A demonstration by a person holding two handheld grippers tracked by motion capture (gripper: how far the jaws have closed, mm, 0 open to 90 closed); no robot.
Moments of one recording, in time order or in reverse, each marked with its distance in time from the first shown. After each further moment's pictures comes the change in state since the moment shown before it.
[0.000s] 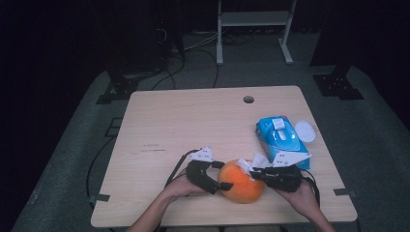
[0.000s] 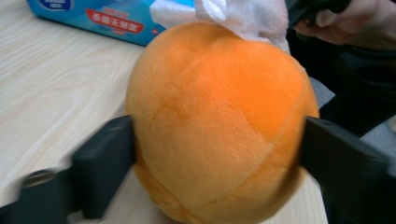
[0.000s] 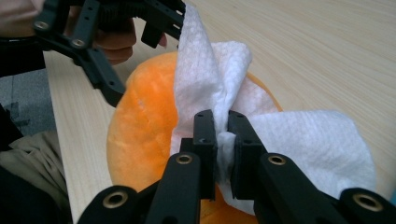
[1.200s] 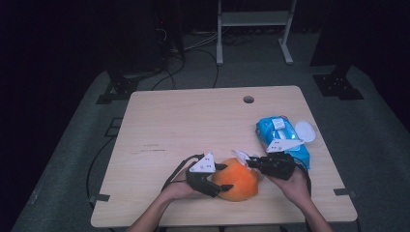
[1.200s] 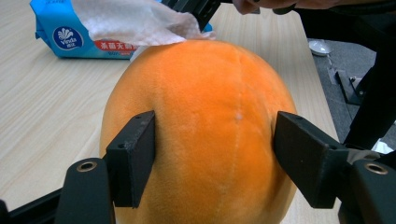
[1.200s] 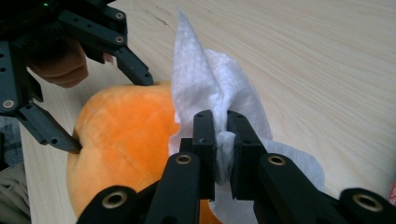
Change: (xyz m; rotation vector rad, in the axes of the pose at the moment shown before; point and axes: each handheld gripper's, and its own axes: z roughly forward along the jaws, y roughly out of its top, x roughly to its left) left arm -0.020 0.004 -0.004 0.016 0.101 0.210; right arm -0.025 0.016 0.020 0.003 -0.027 0.093
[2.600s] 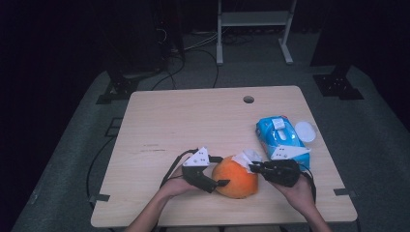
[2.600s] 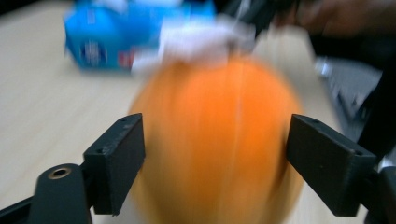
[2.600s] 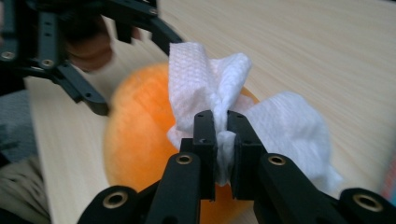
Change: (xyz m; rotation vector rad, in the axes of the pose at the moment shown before) left arm 0.013 0.002 -0.010 -0.110 0.011 -0.020; right arm 0.018 -0.007 -0.016 -0.035 -0.012 -0.033
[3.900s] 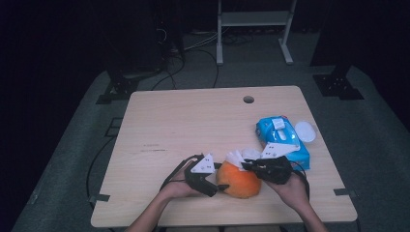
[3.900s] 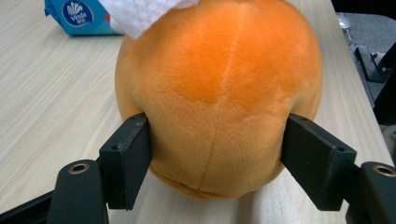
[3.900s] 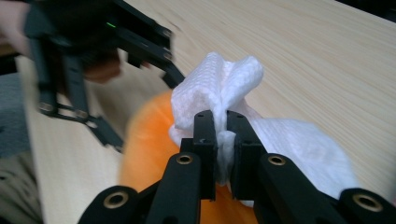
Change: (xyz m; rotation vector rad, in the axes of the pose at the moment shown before) left arm -0.005 -0.014 0.011 0.193 0.028 0.066; right arm 0.014 0.020 0.011 0.030 -0.022 -0.081
